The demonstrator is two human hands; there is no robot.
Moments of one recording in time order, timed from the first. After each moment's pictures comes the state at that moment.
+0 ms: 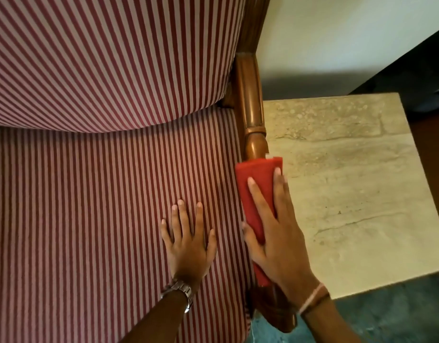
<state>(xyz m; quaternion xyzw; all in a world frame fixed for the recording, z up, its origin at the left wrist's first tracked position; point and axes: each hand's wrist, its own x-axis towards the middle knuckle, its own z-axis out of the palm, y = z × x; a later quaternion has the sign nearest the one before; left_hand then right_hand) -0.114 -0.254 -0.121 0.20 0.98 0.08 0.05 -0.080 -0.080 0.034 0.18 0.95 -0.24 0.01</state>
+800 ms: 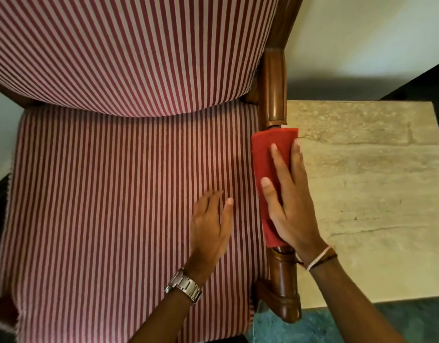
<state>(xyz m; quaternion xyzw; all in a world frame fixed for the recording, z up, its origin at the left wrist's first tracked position) -0.135 -0.226 -0.033 0.07 0.89 0.41 0.19 -0.116 -0.058 0.032 0.19 0.93 -0.33 -0.02</state>
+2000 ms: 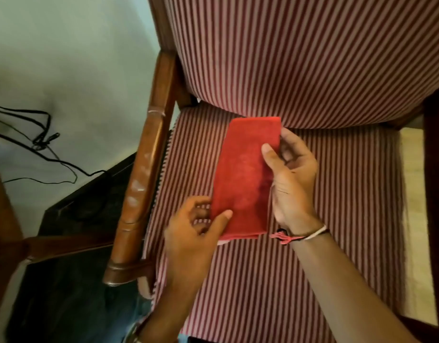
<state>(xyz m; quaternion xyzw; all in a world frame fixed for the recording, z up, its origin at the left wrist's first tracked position) -0.196 -0.519 0.088 -0.20 0.79 0.57 0.11 -0.260 -0.357 0.064 0.23 0.54 -0.80 -0.13</state>
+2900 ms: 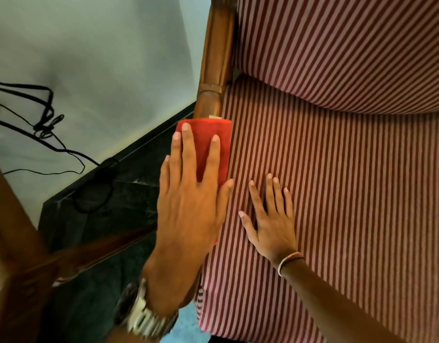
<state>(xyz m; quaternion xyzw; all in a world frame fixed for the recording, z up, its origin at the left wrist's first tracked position) -0.284 -0.645 0.055 0.10 0.98 0.11 0.11 -0.196 -0.471 -0.104 0.01 0.99 -0.11 0.08</state>
